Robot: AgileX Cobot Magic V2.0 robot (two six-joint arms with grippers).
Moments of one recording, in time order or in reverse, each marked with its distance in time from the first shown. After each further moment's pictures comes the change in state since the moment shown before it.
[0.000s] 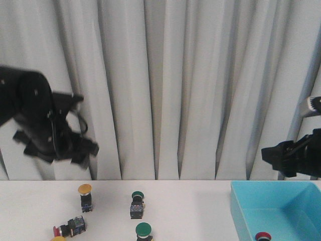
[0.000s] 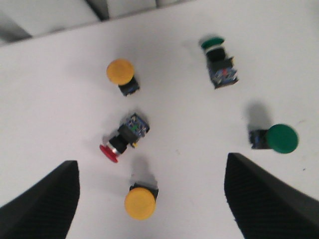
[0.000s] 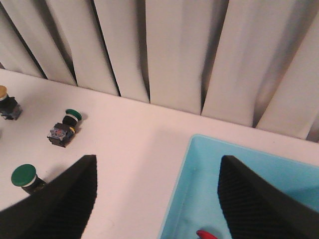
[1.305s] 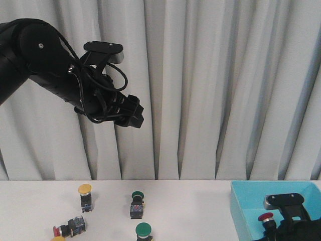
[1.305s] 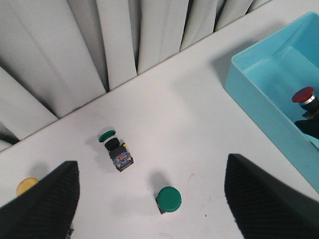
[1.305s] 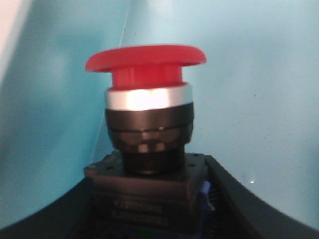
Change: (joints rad) left arm -0.148 0.024 -0.345 -0.216 0.004 0.206; right arm 0.000 0.560 0.191 0.069 -0.321 -0.117
